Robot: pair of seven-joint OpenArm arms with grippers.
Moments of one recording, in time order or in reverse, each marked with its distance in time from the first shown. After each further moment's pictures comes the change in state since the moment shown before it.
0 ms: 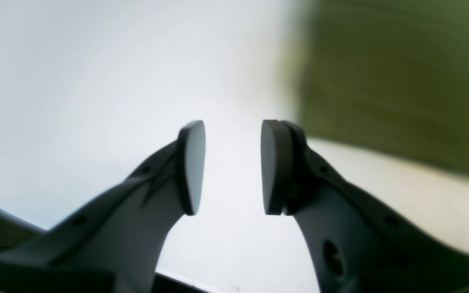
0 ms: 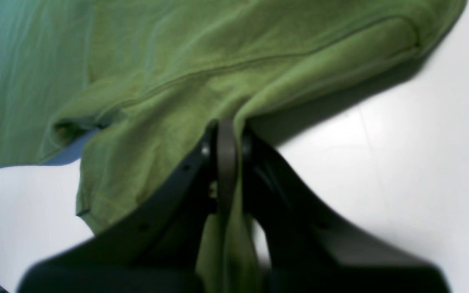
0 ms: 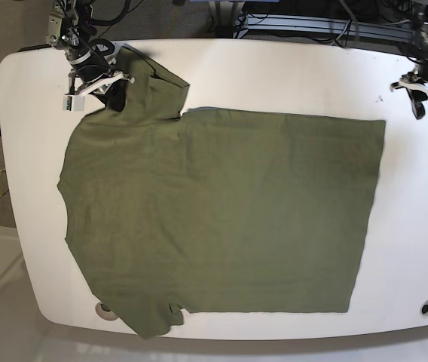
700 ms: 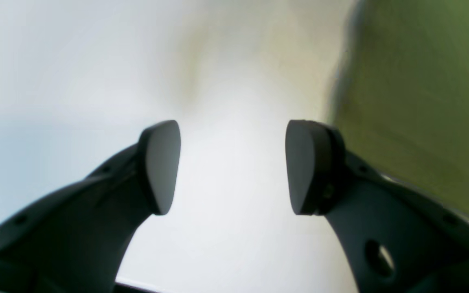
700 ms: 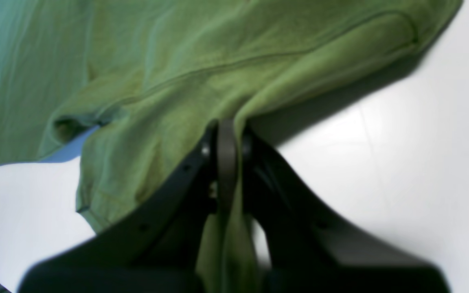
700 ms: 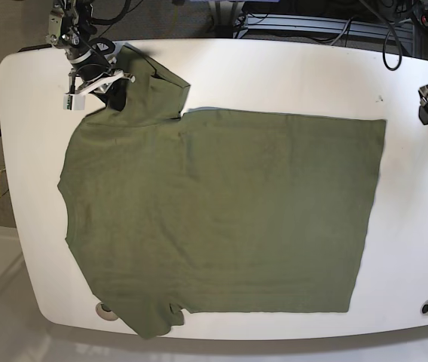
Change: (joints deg) left arm -9.9 -9.7 -6.3 -20.2 -22.3 -10.8 15.4; right arm -0.4 0.2 0.0 0.6 0.3 0.6 0.5
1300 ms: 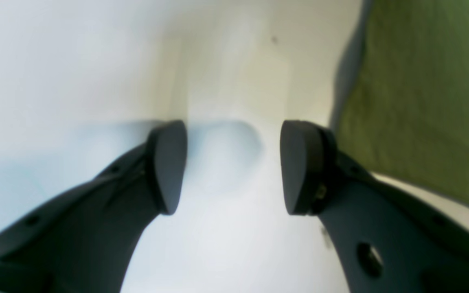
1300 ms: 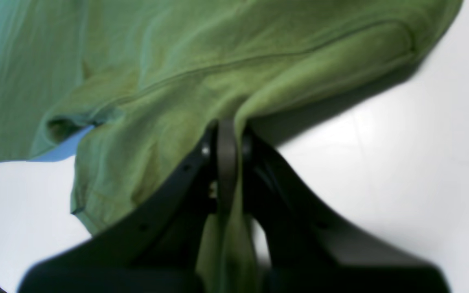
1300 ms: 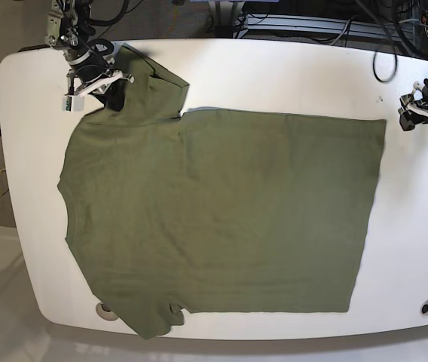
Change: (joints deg) left arm -8.7 0.5 11.3 -9.0 8.1 -1.0 -3.2; right arm 0.2 0.2 0.4 0.5 -0.7 -0.2 -0.7
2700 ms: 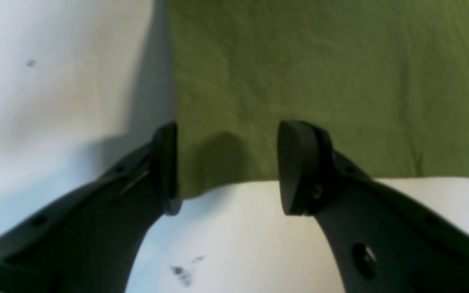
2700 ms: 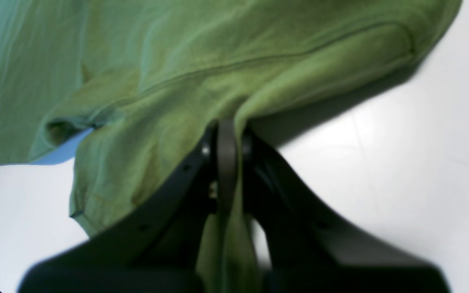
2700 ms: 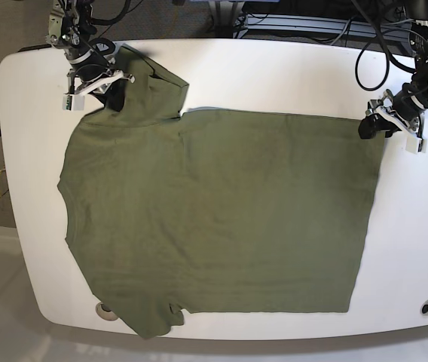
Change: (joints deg) left arm -4.2 2.6 8.5 1.7 -4.8 -8.7 4.9; right arm -0.1 -0.5 0.2 -0.2 -0.6 0.4 1.4
